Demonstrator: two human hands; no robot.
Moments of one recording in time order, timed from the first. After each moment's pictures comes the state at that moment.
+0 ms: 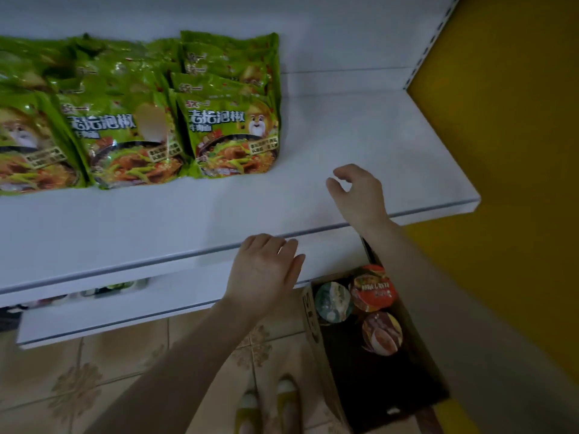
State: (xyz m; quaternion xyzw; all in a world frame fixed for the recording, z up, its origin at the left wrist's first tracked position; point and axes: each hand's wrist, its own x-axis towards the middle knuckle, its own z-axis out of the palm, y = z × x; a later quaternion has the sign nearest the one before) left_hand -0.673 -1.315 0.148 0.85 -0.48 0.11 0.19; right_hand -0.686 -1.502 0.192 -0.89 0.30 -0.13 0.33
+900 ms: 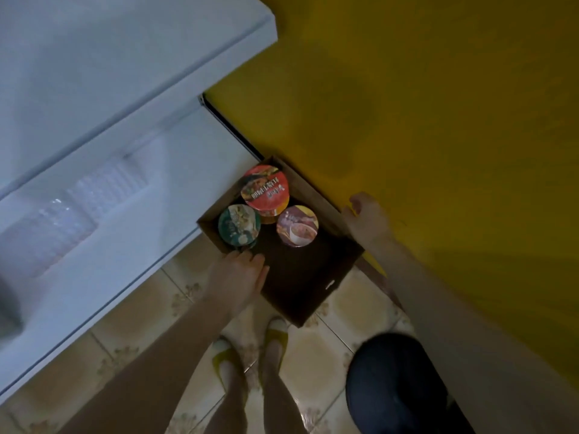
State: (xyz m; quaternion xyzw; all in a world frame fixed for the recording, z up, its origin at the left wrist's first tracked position) left_hand -0.857 -1.415 0.015 0.71 -0.69 -0.10 0.03; right_hand -1.029 -1.585 0.035 -0.71 0.63 0.02 0.33
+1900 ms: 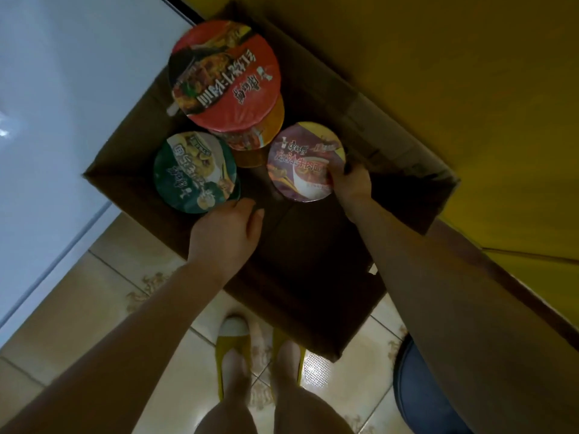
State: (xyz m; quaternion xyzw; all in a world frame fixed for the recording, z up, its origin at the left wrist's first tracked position) left_hand -0.856 -1.462 -0.270 0.75 -0.62 -0.21 0.10; right_hand -1.018 -1.596 -0.327 -0.46 0.75 -0.09 0.46
